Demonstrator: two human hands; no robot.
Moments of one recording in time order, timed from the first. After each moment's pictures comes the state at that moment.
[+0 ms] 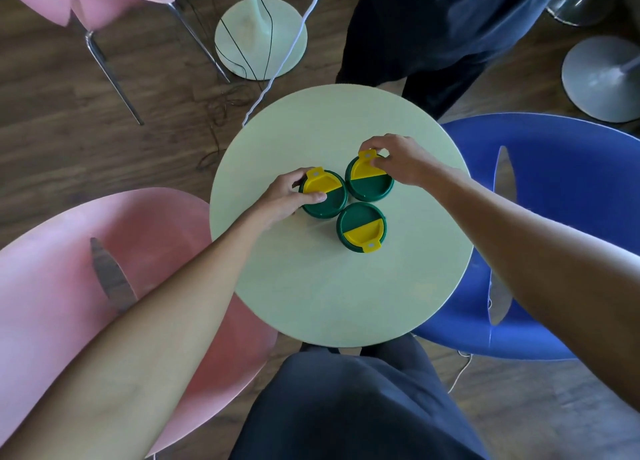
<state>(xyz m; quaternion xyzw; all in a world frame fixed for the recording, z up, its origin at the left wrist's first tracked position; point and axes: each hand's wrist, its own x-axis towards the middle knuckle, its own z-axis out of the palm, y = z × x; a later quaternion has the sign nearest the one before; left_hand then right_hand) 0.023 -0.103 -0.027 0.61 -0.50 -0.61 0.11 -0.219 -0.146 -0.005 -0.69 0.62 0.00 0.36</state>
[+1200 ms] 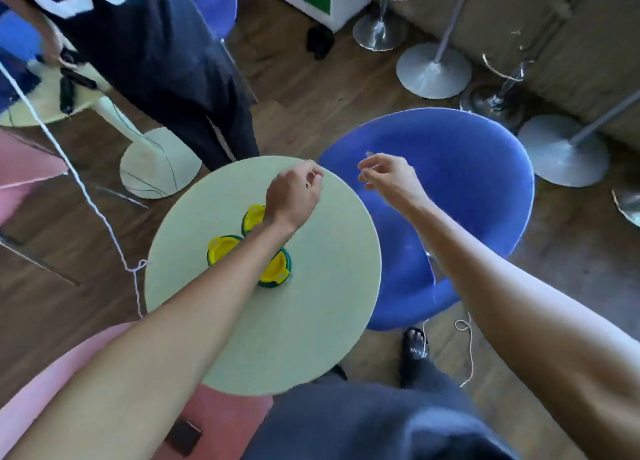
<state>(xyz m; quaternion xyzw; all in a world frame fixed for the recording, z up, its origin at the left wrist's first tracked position) -0.186 -0.082 0.069 0.47 -0.82 -0.28 0.17 -0.354 0.004 0.080 -0.34 0.79 -0.37 0.35</state>
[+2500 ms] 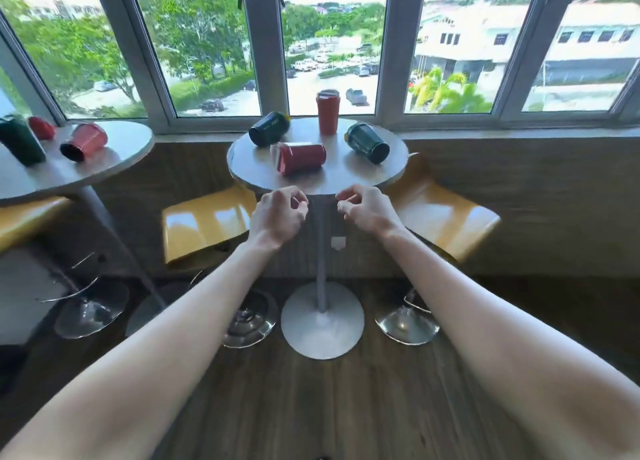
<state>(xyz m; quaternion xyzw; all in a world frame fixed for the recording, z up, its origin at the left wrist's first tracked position) -1.210 0.104 0.263 0.09 -0.93 -0.30 0.20 -1.250 0.279 0.273 -0.14 0.87 -0.48 0.01</state>
